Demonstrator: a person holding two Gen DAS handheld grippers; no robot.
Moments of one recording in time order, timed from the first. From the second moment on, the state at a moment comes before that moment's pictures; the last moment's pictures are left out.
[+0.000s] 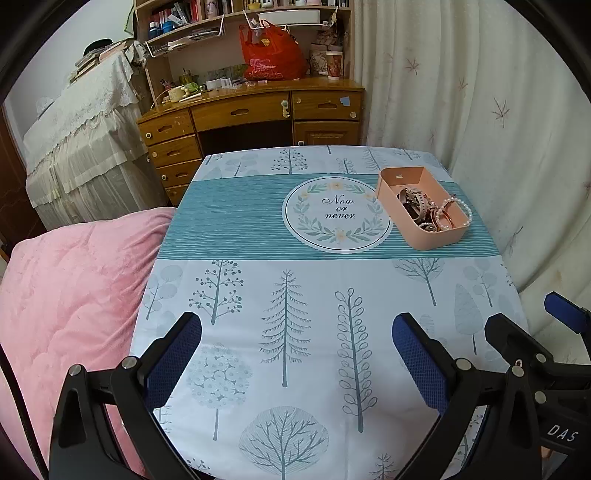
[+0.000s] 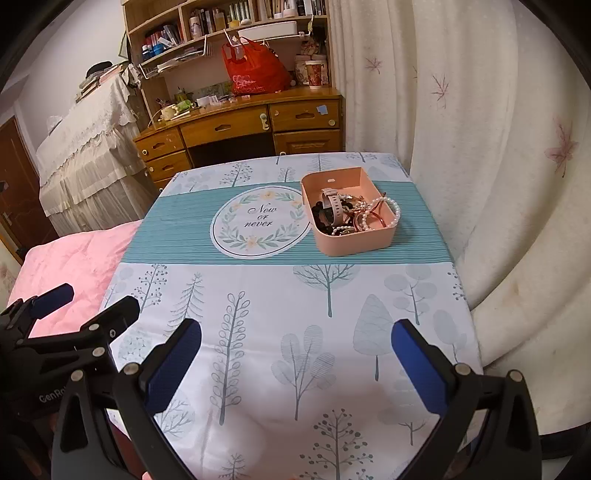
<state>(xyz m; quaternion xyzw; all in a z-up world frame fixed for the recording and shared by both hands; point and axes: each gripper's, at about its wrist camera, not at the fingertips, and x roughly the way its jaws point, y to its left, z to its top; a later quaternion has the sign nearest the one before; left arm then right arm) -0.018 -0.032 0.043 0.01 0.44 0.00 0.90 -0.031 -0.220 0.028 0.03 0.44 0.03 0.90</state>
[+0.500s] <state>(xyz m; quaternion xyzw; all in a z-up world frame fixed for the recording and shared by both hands) -0.019 -0.033 0.044 0.01 0.44 0.00 0.90 -0.031 -0.220 0.028 0.02 0.44 0.03 0.90</state>
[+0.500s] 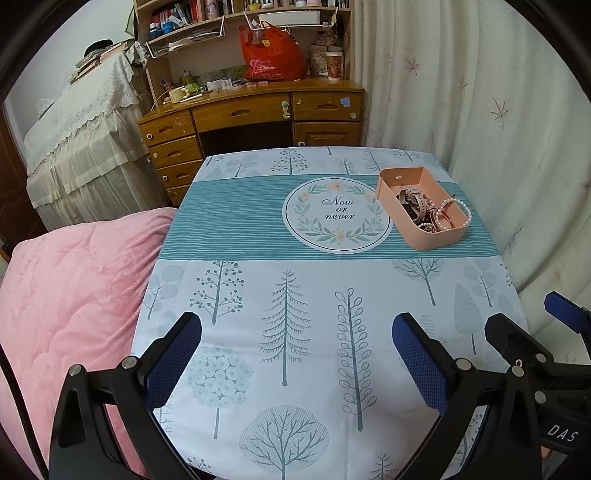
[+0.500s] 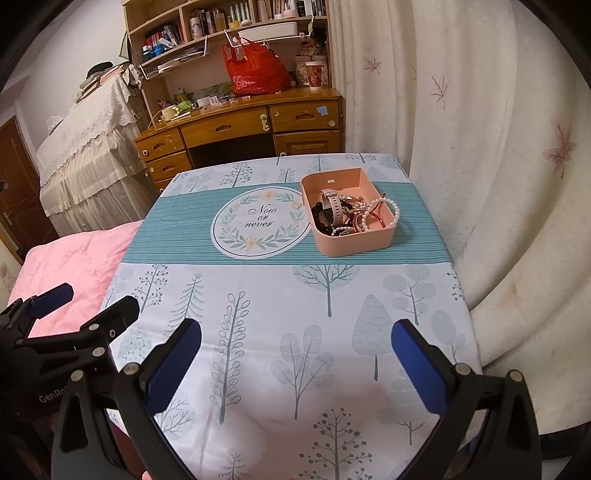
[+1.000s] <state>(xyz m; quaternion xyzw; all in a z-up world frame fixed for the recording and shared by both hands) -0.020 -0.033 0.046 0.01 0.45 0.00 0.89 -0.032 -0.220 0.028 0.03 0.44 0.03 0.90</state>
